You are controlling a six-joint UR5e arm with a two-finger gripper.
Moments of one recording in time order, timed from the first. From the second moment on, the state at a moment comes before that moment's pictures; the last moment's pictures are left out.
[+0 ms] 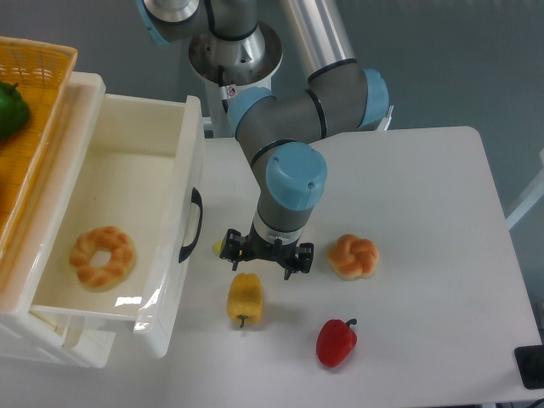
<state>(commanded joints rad) 2.41 -1.98 -1.60 -1.16 1.35 0.51</state>
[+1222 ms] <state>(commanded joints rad) 2.38 -1.95 -1.62 -1.17 1.35 0.51</state>
